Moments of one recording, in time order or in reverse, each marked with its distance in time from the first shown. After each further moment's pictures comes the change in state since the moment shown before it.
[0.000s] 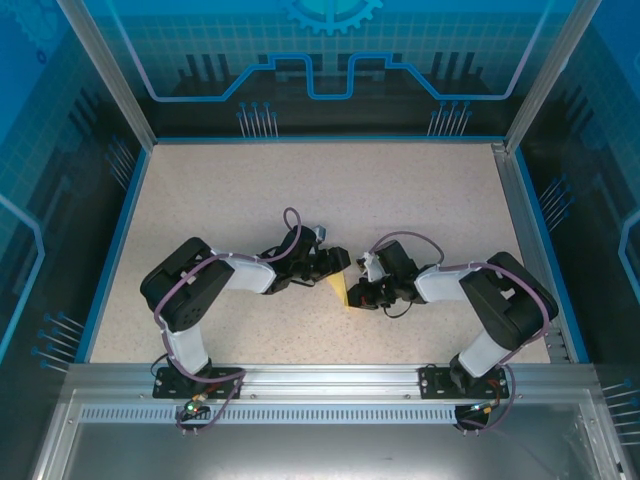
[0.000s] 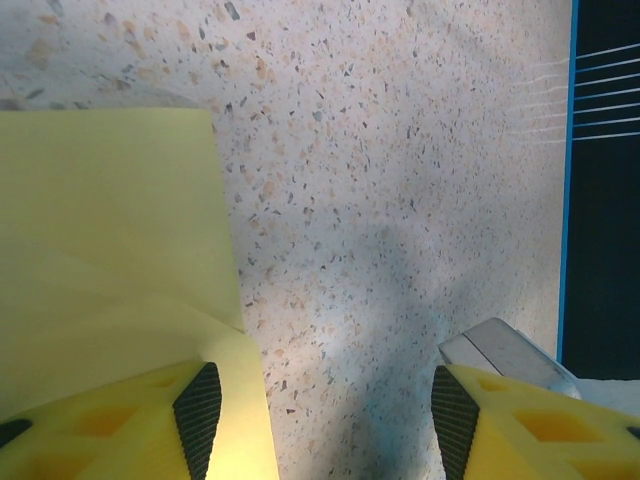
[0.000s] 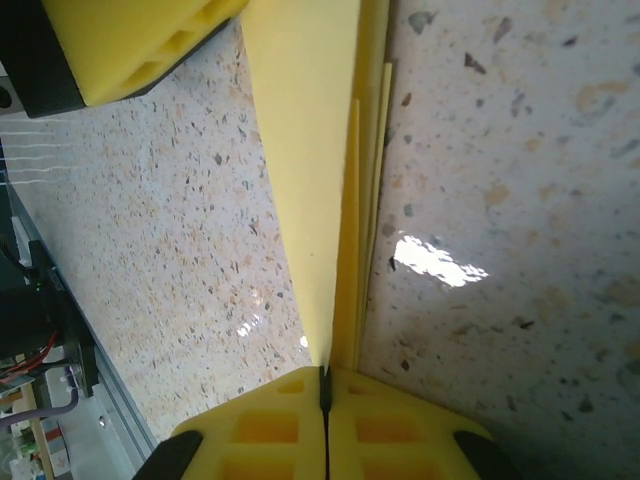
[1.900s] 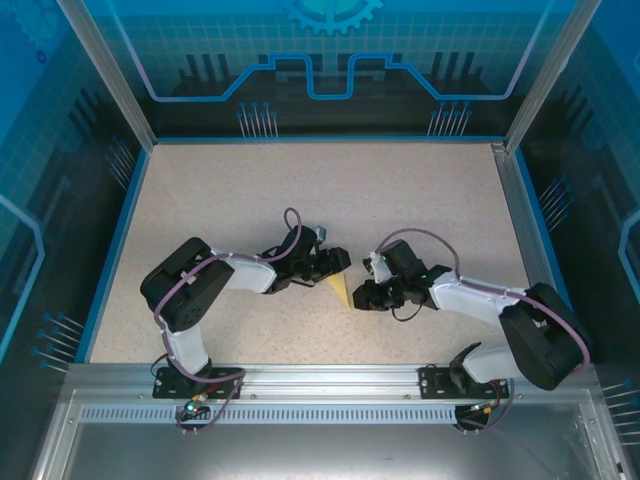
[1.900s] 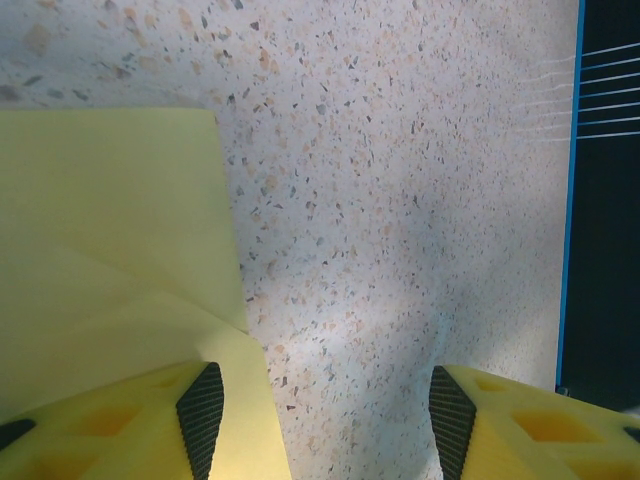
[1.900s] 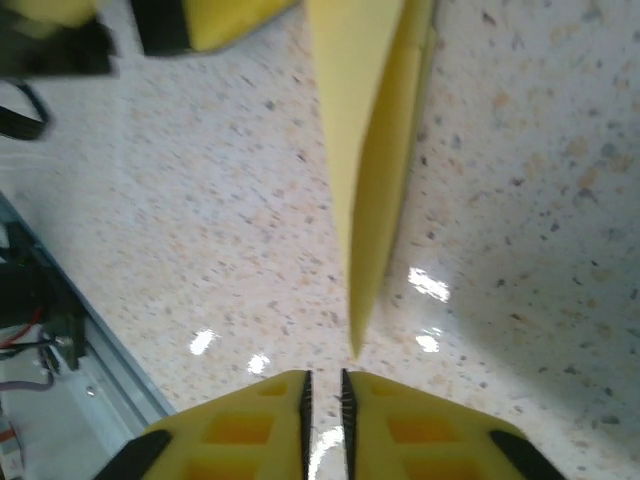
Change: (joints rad) left arm -0.002 0.000 0.008 -0.020 0.000 -0.004; right arm 0.026 -0.271 0.009 -0.263 0.105 -0.037
